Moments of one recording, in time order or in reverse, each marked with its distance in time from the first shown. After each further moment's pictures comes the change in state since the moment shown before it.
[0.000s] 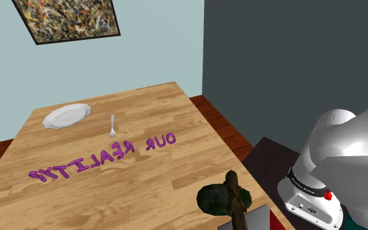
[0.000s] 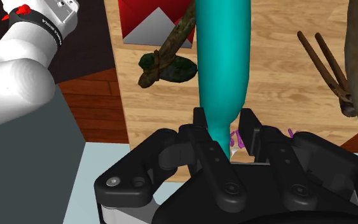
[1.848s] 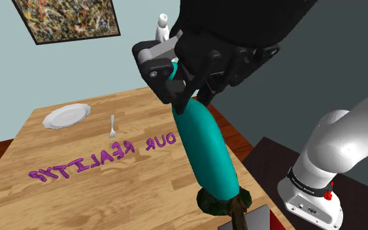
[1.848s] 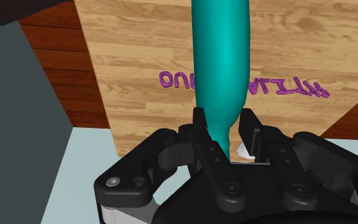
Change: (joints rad) arm -0.071 0.181 -0.241 -0.116 -0.205 0.228 -0.327
